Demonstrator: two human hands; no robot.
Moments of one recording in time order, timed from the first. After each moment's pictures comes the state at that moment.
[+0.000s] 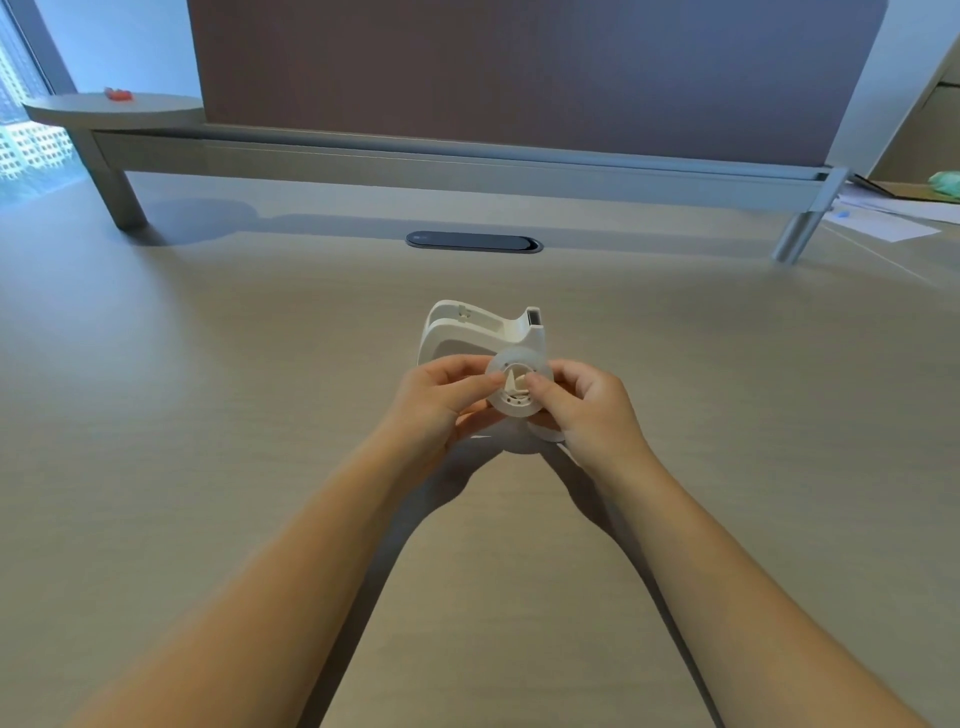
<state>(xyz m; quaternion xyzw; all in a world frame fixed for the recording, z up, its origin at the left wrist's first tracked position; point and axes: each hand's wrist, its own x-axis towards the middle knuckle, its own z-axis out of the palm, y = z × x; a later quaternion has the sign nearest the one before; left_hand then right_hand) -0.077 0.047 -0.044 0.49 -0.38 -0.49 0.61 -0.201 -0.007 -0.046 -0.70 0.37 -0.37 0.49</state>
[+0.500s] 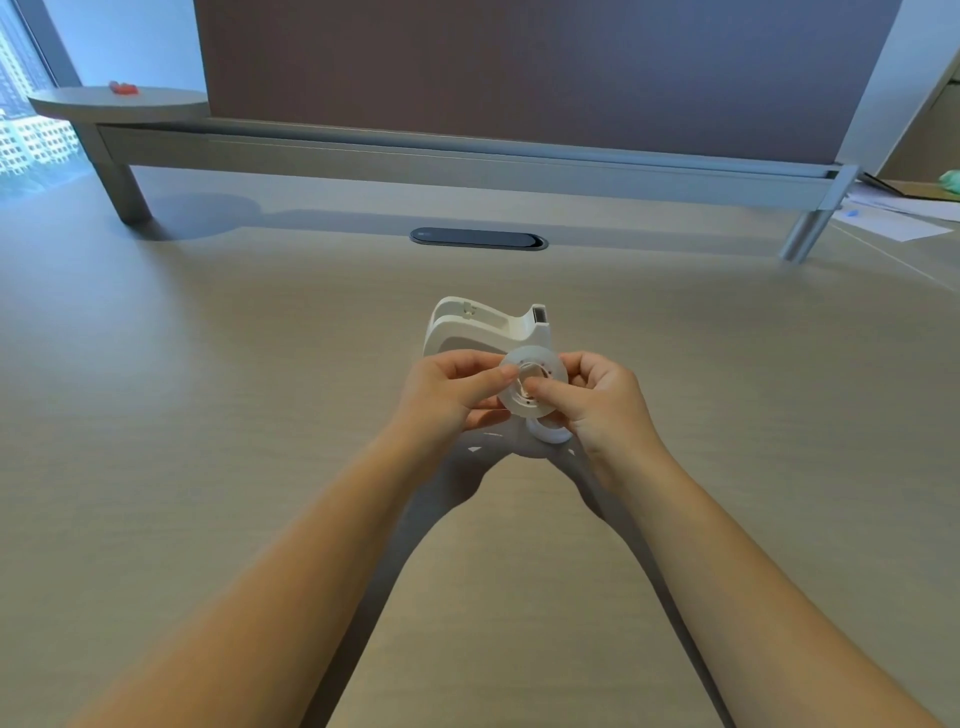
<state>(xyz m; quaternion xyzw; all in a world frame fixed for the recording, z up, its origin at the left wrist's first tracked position) -0.081 0.047 -0.040 0.52 -0.40 -0.45 0.61 -0.200 -0.009 -0.041 -0.62 0.38 -0.39 0.57</state>
